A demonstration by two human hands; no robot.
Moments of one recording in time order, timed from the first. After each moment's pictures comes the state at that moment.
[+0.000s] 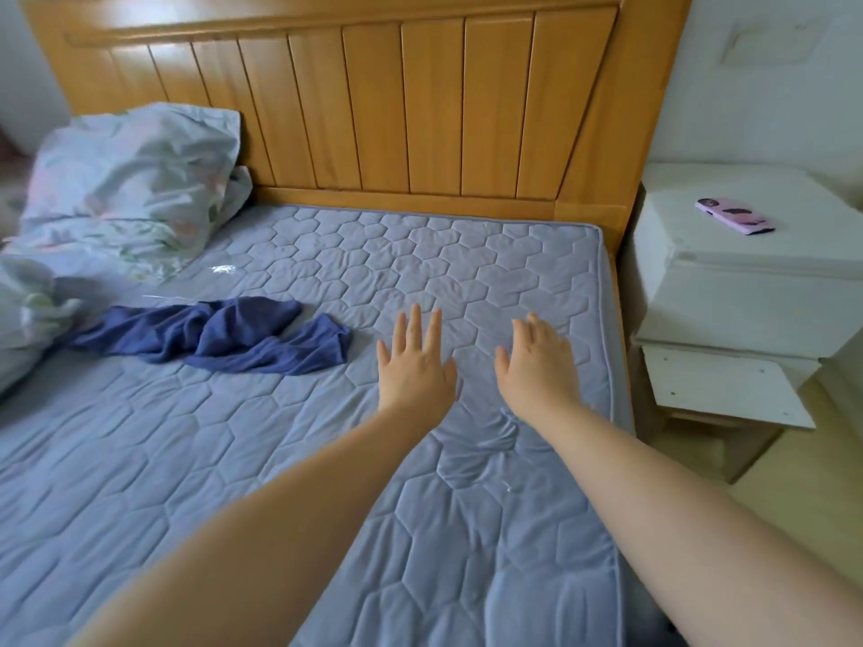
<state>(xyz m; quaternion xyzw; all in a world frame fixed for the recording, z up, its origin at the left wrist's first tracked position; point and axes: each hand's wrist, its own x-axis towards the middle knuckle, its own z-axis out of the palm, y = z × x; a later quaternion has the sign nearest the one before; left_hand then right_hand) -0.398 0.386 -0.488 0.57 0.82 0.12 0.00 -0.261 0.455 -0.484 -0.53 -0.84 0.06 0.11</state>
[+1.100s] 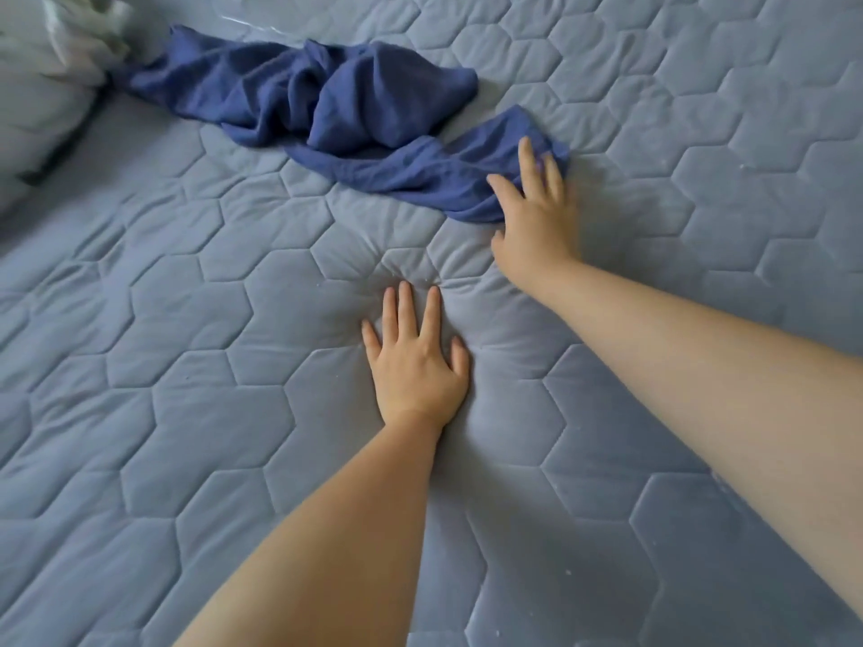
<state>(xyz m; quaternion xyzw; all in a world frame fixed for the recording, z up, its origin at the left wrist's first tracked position) -0.611 0.285 -0.711 0.35 0.93 0.13 0.03 -0.595 0.469 -0.654 -0.33 -0.94 0.09 0.06</state>
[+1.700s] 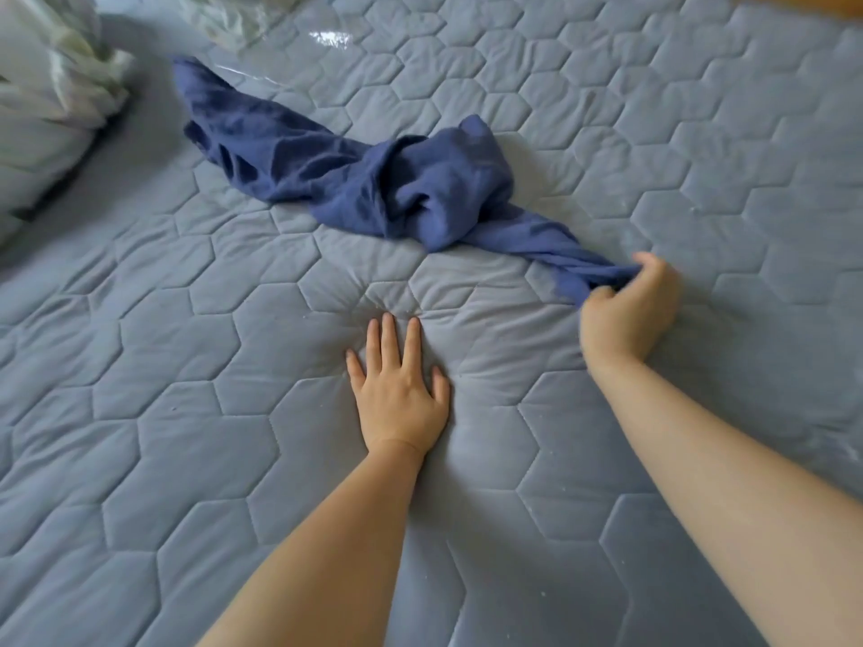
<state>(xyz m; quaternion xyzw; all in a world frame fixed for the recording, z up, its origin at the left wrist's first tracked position) -0.611 0.286 -0.712 0.35 0.93 0.13 0.00 -0.503 0.481 -0.662 -0.61 -0.67 0.23 0.37</state>
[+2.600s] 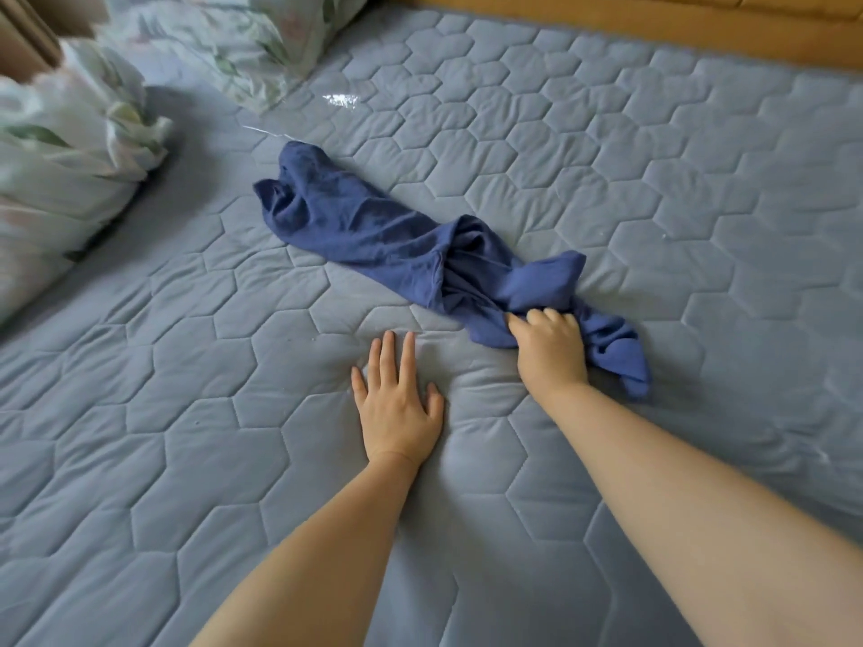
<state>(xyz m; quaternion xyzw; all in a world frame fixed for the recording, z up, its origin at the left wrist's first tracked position) -0.612 0.283 -0.707 0.37 0.91 0.17 -0.01 -0.516 0.461 -0.690 -0.30 -0.94 -0.02 0.16</state>
